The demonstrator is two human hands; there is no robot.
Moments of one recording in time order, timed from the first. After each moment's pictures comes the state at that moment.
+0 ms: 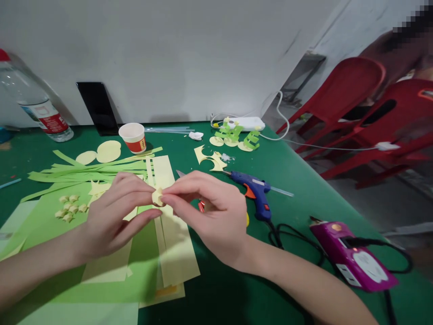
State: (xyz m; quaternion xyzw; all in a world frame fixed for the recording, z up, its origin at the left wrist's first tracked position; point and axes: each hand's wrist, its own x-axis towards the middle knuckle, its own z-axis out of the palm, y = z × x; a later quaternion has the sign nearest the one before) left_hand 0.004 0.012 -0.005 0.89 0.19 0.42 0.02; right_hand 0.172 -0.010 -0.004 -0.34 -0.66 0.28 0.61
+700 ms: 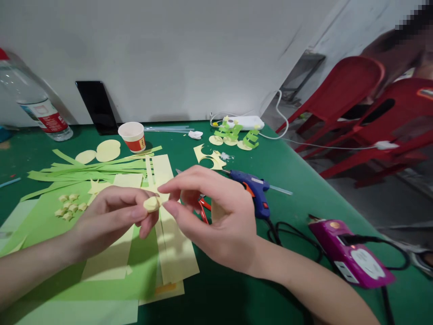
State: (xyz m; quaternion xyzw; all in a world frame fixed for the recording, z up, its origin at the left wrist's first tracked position) left_hand 0.006 0.001 0.006 0.63 0.21 0.36 0.66; right_hand 0.182 -0.017 0.011 -0.33 -0.72 0.27 0.55
